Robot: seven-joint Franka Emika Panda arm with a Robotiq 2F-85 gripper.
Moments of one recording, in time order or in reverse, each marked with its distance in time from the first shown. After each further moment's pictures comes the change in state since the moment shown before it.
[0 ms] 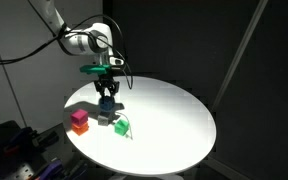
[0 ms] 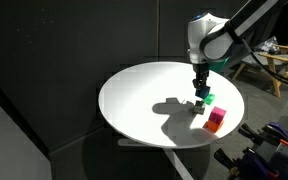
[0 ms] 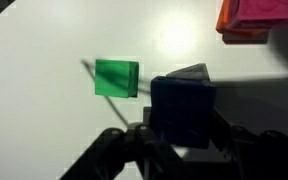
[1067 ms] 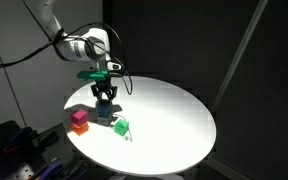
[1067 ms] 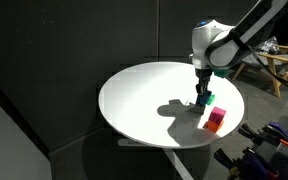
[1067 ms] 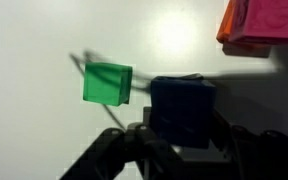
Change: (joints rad) arm -0.010 0.000 0.000 -0.075 -0.014 0.096 -0.052
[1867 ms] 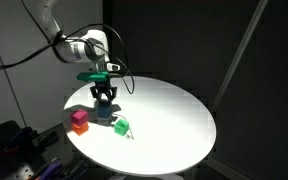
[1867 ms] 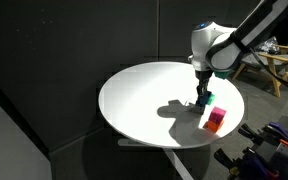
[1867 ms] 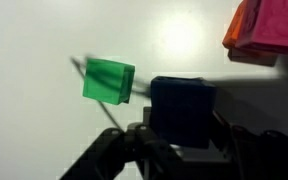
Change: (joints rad) arm 0.004 0.008 0.001 -0.006 -0.046 0.012 -0.022
